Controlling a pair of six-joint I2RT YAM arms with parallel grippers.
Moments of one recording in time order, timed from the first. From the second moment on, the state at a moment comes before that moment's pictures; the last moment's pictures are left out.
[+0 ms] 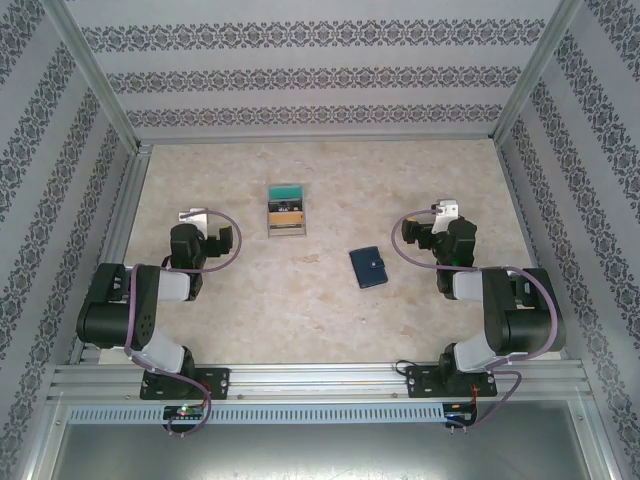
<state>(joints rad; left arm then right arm) 0.00 1.56 0.40 0.71 -0.07 -0.02 -0.03 1.51 0.38 0.78 -0.14 0.03</state>
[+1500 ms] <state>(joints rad) -0.01 1.09 0.93 -0.44 0.02 -0.50 0.07 0.95 0.68 -0.17 -0.01 0.45</state>
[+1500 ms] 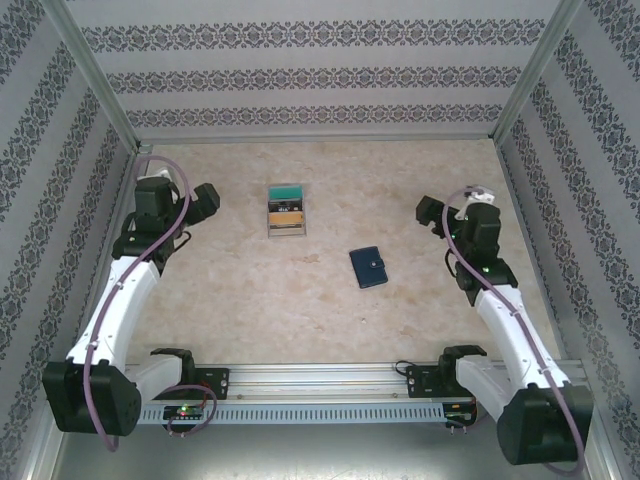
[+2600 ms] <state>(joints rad) -0.30 1.06 0.86 -0.52 0.02 -0.62 0.62 1.59 0.91 -0.58 0.20 0.36</state>
